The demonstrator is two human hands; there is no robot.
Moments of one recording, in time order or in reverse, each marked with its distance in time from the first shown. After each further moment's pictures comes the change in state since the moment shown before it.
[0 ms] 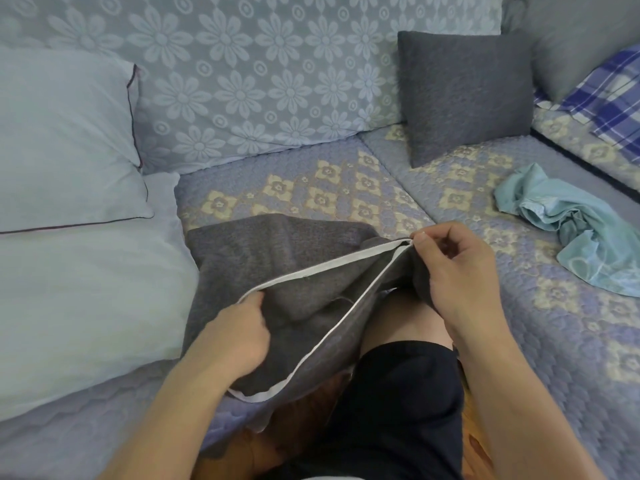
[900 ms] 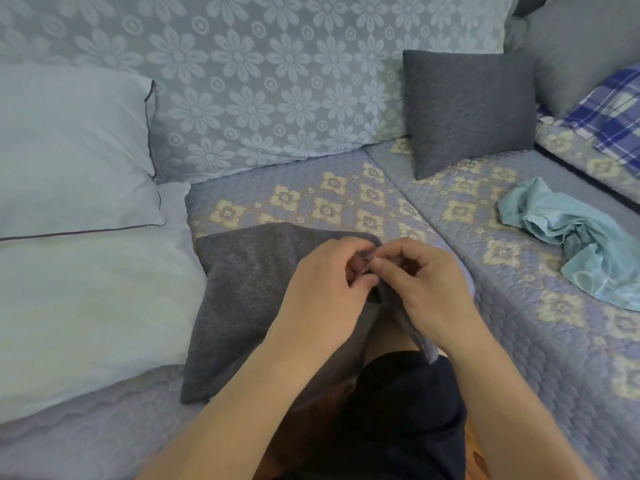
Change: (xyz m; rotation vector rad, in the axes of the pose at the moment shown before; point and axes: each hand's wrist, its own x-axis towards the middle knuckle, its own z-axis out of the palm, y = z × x) left_hand -0.024 0.105 -0.026 -0.472 0.398 0.505; right_hand -0.017 -0.025 0.013 -0.065 -0.375 -0.148
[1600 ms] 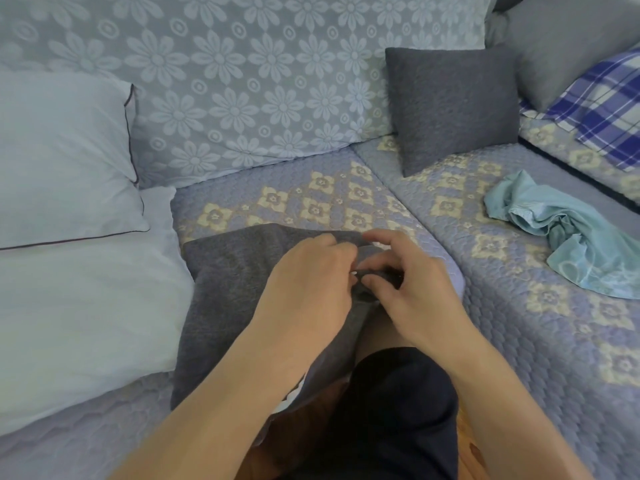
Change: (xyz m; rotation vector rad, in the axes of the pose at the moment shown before) left_hand 0.010 0.014 -0.009 0.461 -0.077 0.180; right_hand -0.012 0.000 -0.008 -0.246 -0.038 -0.124
